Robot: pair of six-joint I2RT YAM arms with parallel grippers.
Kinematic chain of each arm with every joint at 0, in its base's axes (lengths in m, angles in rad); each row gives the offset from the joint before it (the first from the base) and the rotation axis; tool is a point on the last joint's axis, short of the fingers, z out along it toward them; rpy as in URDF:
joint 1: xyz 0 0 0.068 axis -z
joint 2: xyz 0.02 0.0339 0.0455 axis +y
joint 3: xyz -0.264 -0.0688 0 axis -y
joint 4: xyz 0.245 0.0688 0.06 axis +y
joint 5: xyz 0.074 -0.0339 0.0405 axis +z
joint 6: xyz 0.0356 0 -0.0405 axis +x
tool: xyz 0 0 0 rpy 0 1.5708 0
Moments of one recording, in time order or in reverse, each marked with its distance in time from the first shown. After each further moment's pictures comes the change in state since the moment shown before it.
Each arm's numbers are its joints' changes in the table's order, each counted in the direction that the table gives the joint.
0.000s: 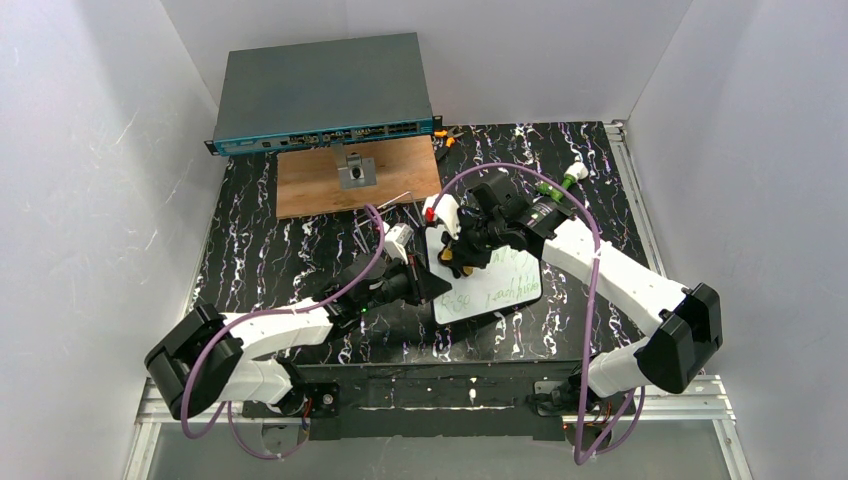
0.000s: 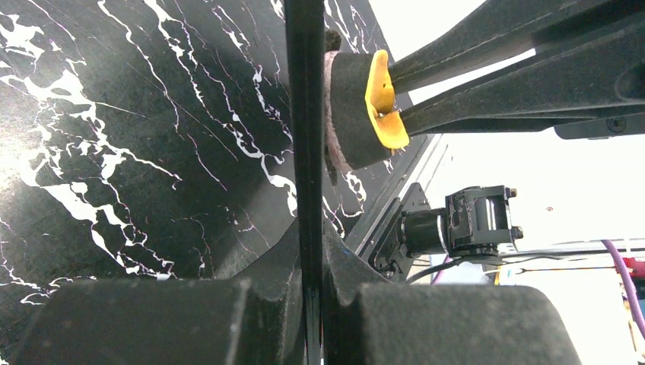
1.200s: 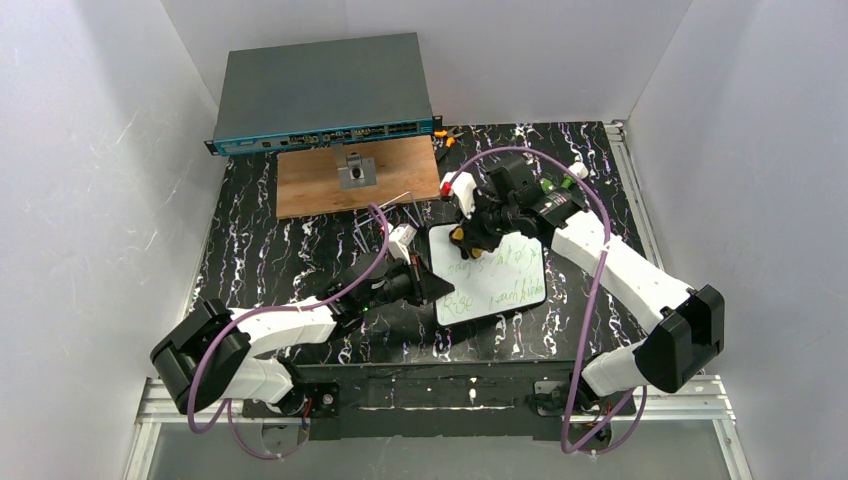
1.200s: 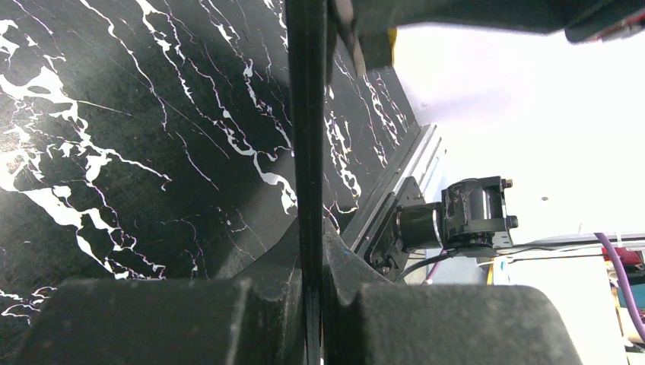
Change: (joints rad) left arm -0.003 0.043 0.001 -0.048 -0.037 -0.007; right arm 0.108 0.000 0.019 -0.051 -0.050 0.080
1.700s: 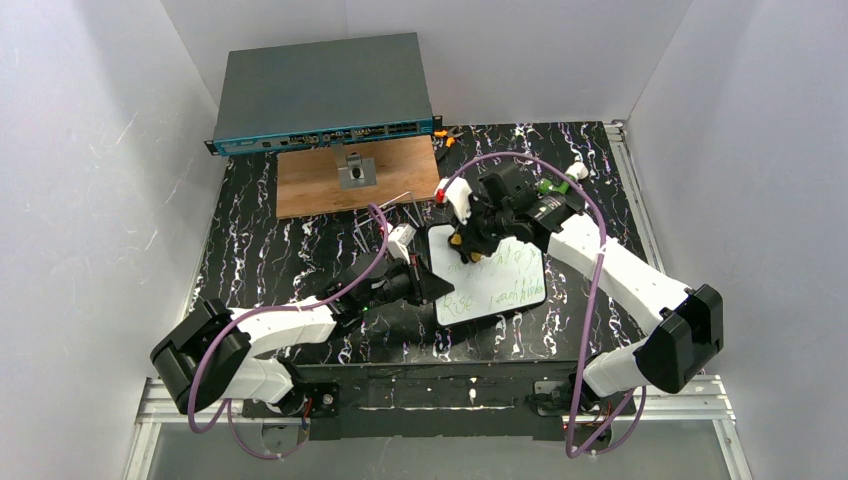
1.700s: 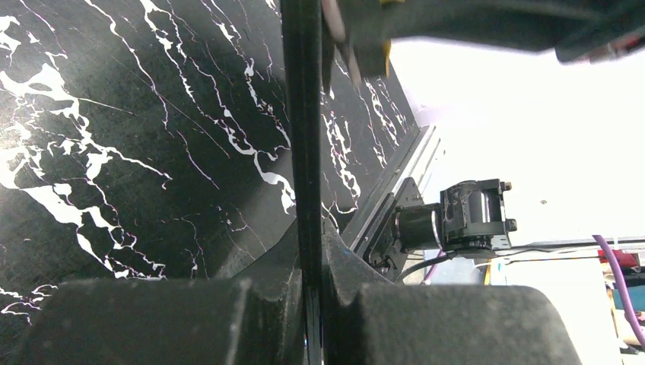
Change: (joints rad) left arm -0.002 0.000 0.000 0.001 -0.002 -0.003; right arm -0.055 0.000 -0.011 0.028 -0.018 -0.023
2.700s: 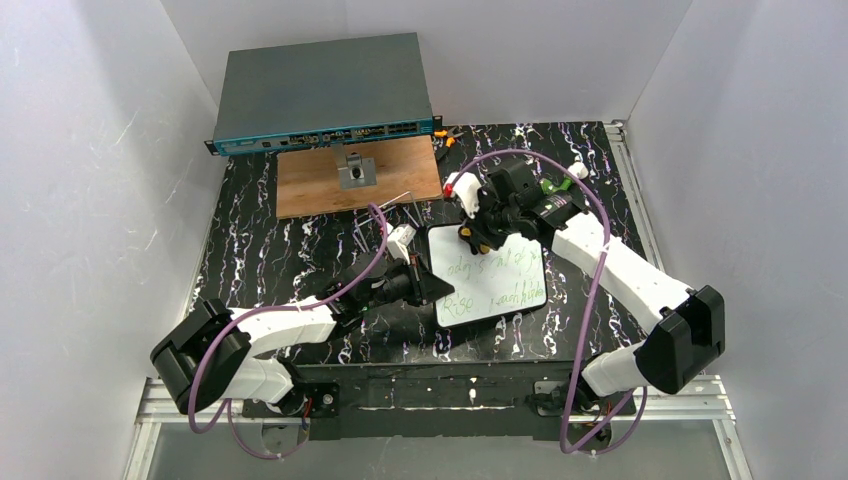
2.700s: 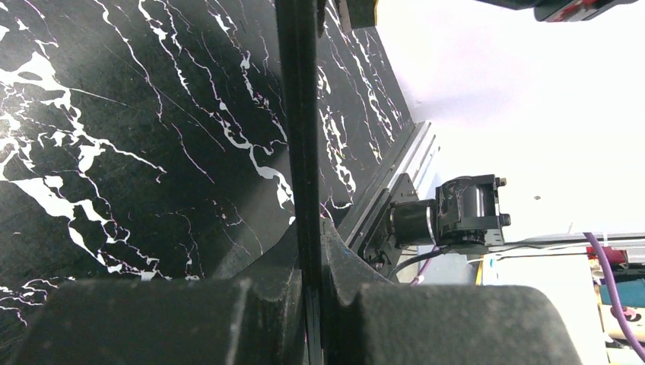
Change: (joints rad) left arm -0.003 0.000 0.000 0.006 -0.017 -0.019; right arm 0.058 0.002 -0.002 -0.027 -0.089 -0.013
